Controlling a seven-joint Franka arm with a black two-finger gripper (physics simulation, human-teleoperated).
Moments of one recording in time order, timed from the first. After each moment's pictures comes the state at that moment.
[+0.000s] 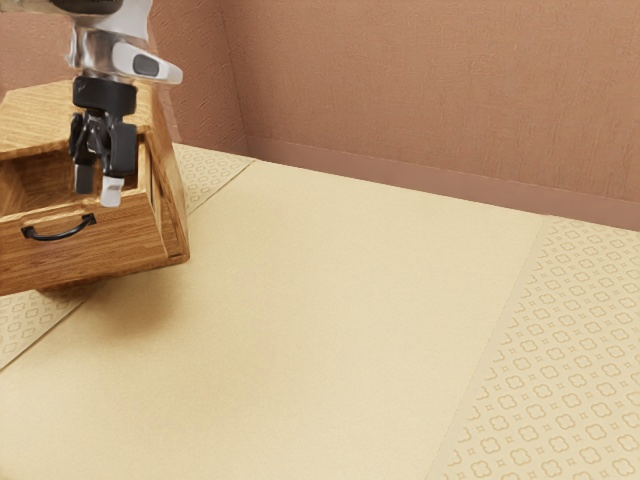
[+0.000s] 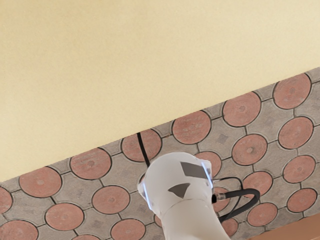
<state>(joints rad) 0.10 -0.01 -0.10 -1.46 0.00 0.95 0.36</state>
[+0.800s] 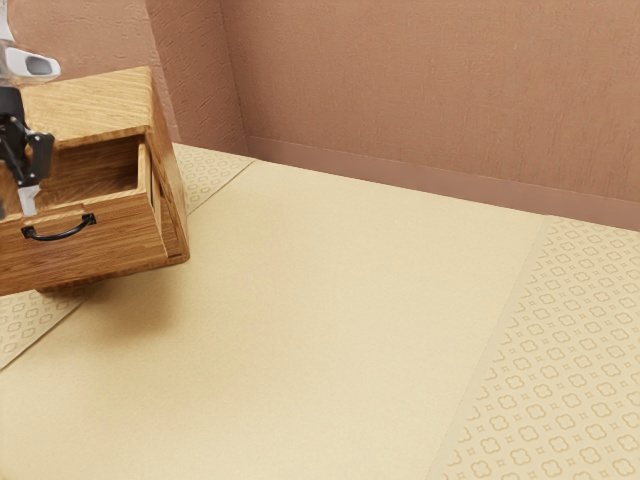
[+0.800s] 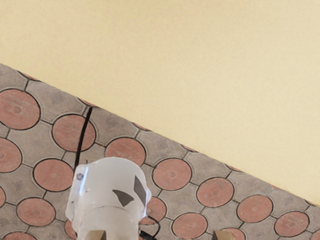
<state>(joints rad) 0.54 -0.22 -0.13 -1.70 -0.14 1.04 -0.14</state>
